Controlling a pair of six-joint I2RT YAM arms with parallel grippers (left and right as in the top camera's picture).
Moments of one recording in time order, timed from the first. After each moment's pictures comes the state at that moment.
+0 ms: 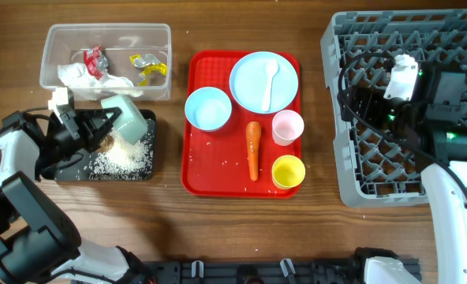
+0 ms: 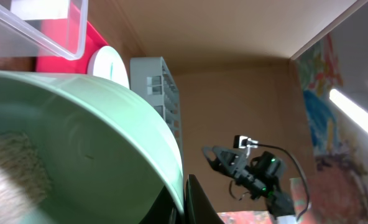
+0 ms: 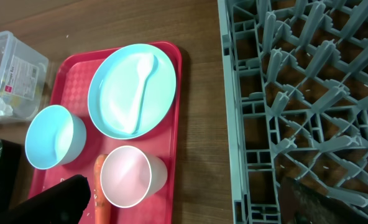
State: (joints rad) left arm 0.59 1.74 1.05 -1.01 1.52 0.24; right arm -0.10 1.22 1.13 -0.76 -0.31 0.10
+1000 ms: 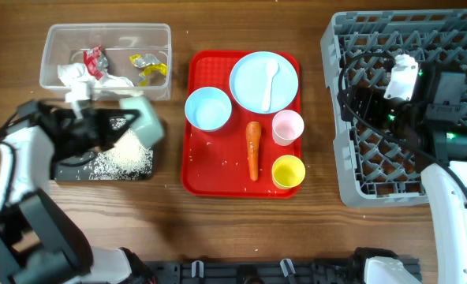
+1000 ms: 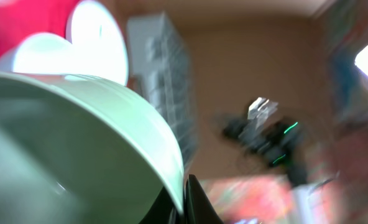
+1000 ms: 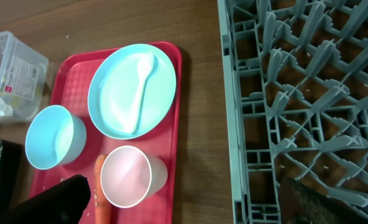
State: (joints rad) left arm 0.42 1.61 1.06 -1.05 1.41 0.23; right arm -0.10 1.22 1.13 -0.76 -0.31 0.11
